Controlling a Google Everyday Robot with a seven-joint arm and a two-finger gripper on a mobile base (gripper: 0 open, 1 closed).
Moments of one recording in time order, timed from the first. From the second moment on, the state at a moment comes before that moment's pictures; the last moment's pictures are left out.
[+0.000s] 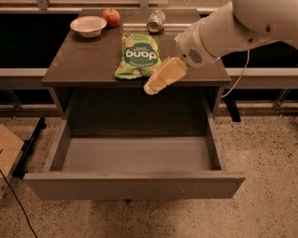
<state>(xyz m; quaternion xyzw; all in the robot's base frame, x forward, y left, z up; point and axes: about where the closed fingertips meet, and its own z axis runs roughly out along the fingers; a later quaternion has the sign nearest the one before) 0.596 -0.052 0.929 -0.50 0.77 0.13 0.39</state>
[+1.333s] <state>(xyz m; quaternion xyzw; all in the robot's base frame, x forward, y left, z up) 0.724 -0.010 0.858 -0.39 0.77 0.22 0.45</state>
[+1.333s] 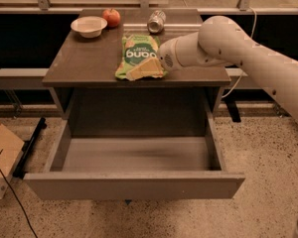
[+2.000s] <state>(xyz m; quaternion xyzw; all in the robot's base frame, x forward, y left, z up) 0.765 0.008 0.833 -0.38 0.78 0.25 0.44</state>
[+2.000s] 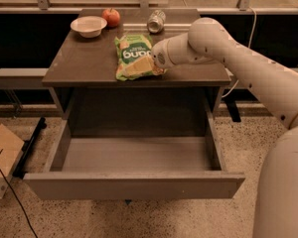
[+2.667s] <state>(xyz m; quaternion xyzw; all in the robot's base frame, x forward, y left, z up) 0.767 0.012 0.837 -0.40 0.77 0.24 0.43</state>
